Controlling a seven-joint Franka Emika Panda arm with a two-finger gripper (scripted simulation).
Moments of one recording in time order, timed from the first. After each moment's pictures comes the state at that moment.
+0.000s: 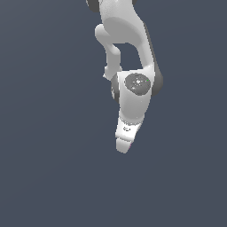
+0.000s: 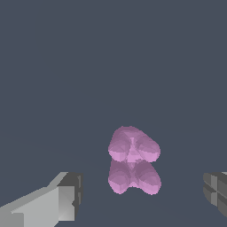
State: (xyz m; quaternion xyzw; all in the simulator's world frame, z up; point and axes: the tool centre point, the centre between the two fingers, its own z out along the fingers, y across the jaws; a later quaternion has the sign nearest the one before) arm 0.055 0.063 0.137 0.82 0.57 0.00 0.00
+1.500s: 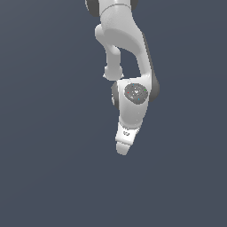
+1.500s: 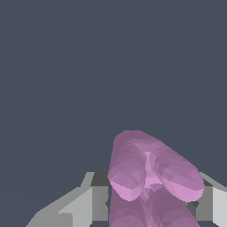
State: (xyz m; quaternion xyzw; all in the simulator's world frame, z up) arm 0.051 0.064 0.102 0.82 0.57 0.00 0.00
